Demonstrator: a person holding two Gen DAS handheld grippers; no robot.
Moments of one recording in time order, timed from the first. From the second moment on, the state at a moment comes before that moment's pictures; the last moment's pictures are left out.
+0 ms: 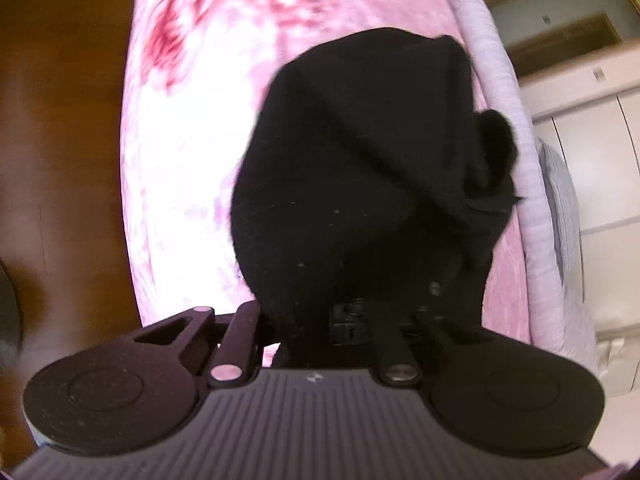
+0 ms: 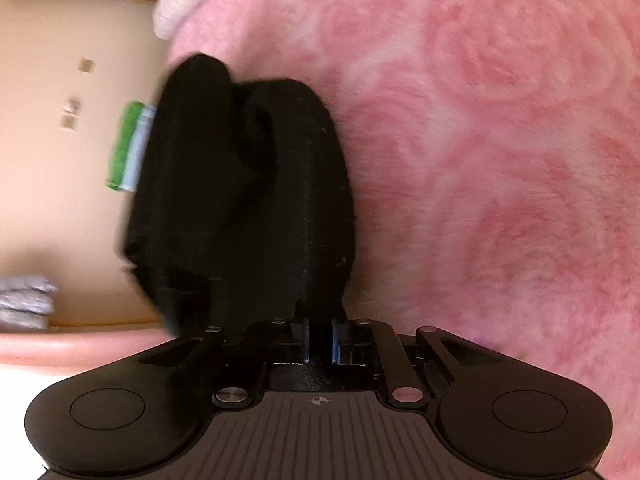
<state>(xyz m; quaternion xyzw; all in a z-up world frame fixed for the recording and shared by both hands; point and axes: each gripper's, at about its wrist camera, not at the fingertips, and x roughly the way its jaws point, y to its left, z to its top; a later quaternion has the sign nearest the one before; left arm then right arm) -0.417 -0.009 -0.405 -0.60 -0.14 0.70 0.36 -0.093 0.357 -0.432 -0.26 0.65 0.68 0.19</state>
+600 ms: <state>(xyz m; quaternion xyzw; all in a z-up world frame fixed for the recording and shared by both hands) -0.418 0.075 0.046 -0.25 -0.17 0.70 0.65 -0.003 0.387 -0.037 0.15 0.52 0.84 0.04</state>
